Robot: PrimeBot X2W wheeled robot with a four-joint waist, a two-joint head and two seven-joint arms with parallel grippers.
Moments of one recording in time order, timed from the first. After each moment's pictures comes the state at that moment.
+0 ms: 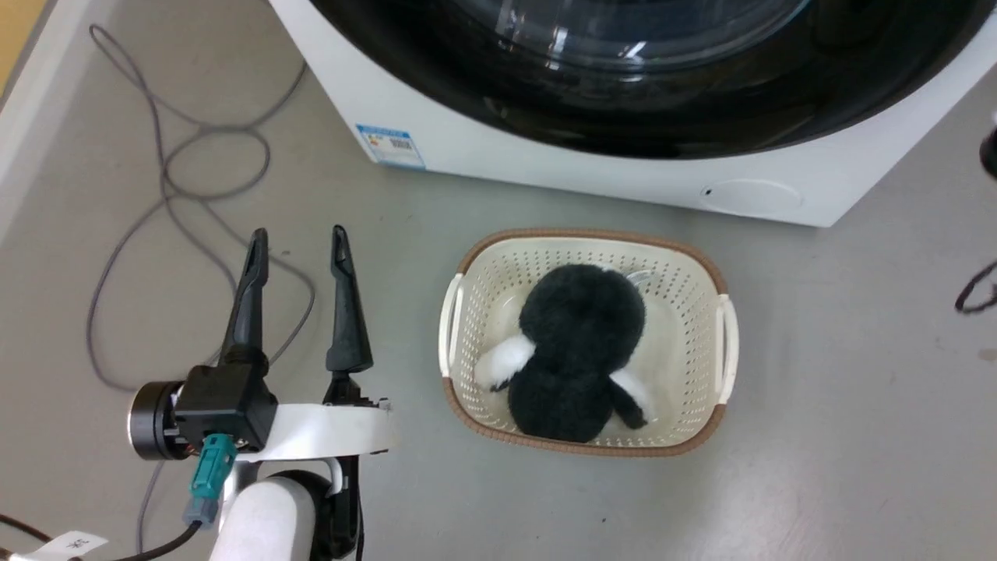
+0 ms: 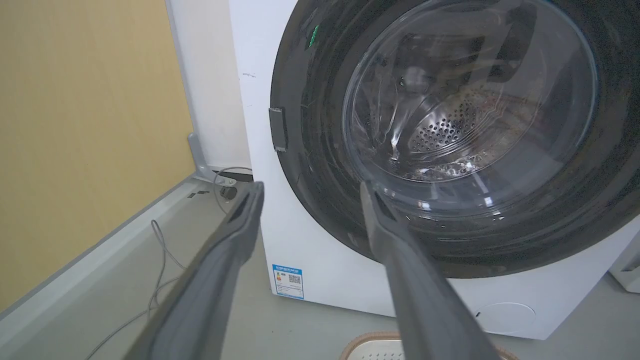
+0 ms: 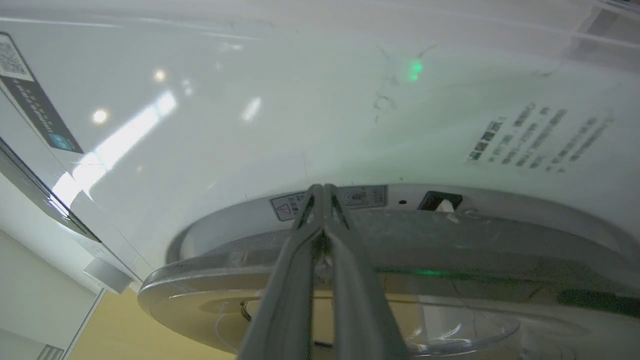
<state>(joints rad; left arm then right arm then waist) -0.19 0.05 -0.14 -0.12 -0.12 0.19 -0.21 -0.97 -0.32 -0.07 0.66 1.64 0.13 0.09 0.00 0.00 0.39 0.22</state>
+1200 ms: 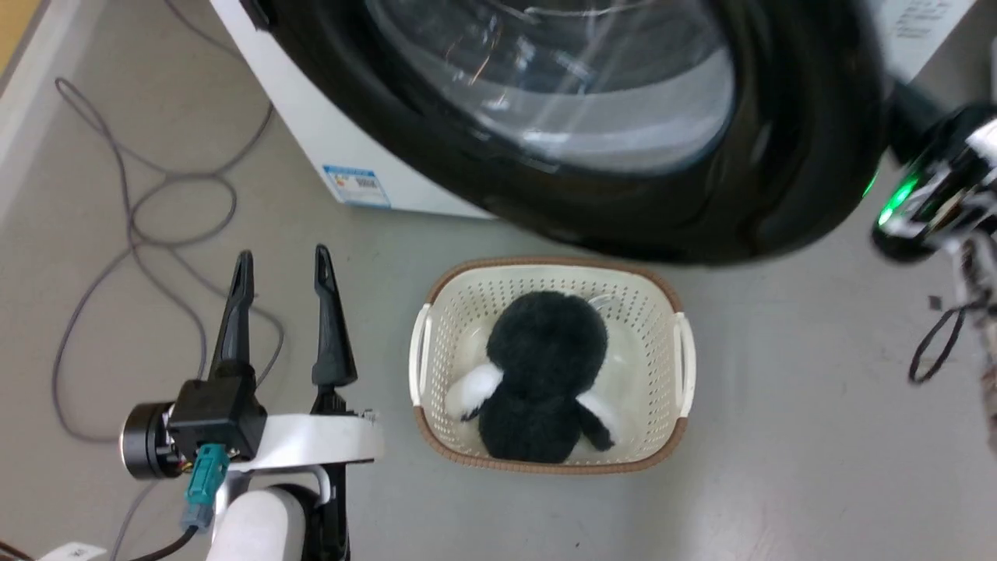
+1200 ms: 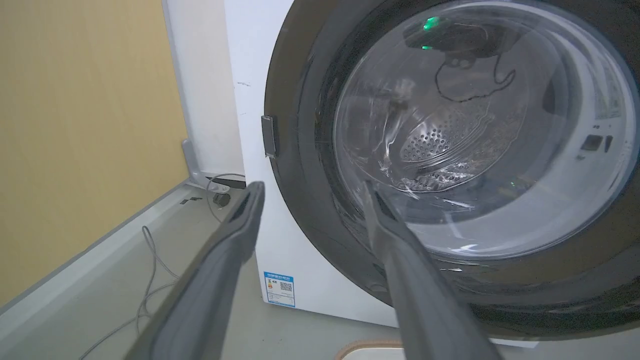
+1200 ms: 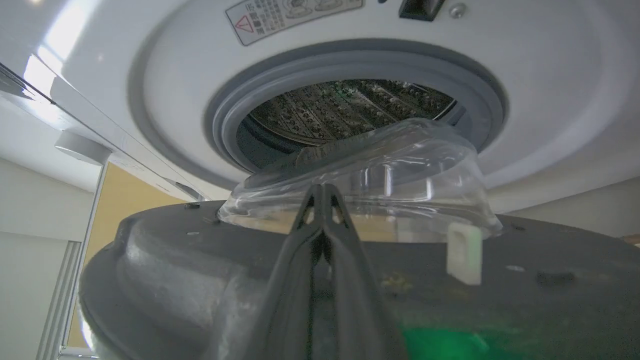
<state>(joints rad) -0.18 0.05 -0.11 -0.06 -0.12 0.19 -0.26 -0.91 -0.32 0.10 0.72 1.76 0.13 0.48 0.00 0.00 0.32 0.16</state>
